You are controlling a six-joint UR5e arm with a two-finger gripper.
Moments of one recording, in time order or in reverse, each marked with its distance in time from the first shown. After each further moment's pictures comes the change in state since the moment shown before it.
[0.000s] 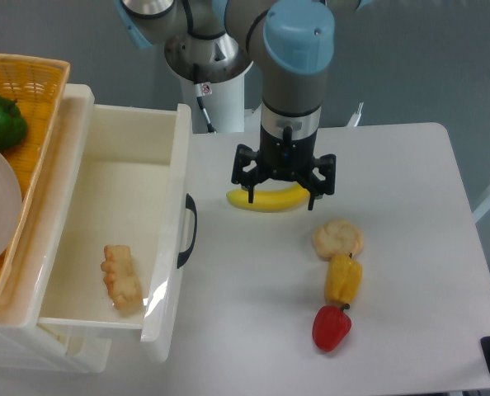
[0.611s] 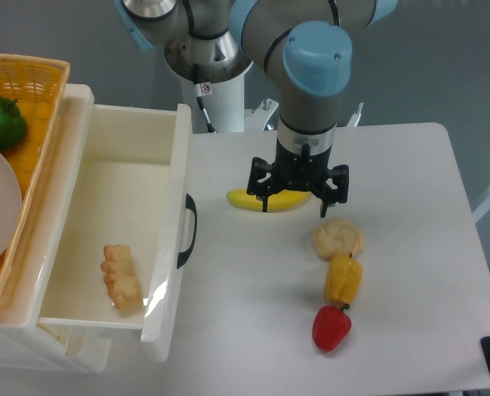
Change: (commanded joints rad) arm 0.017 -0.023 -0.029 0.031 0.014 -0.092
